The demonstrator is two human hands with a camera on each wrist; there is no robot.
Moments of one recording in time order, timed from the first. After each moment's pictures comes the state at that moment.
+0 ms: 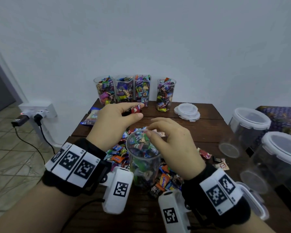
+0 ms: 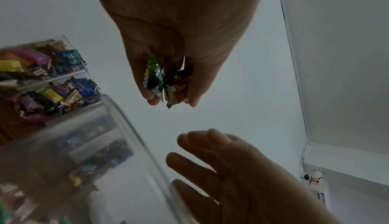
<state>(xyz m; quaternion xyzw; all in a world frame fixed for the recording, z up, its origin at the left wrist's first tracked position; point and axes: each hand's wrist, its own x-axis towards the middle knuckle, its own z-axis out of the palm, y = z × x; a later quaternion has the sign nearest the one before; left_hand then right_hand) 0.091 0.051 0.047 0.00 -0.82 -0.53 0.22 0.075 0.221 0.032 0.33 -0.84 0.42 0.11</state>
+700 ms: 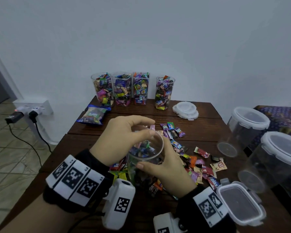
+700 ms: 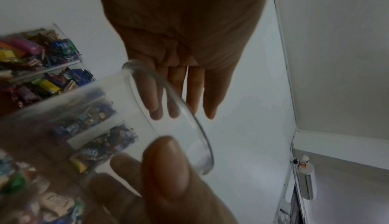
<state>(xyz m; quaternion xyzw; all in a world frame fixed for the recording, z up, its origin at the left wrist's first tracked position) 0.110 0.071 0.037 -0.03 -0.83 -0.54 0.13 0.084 0.226 -0.028 0.28 -0.71 0.64 -0.10</state>
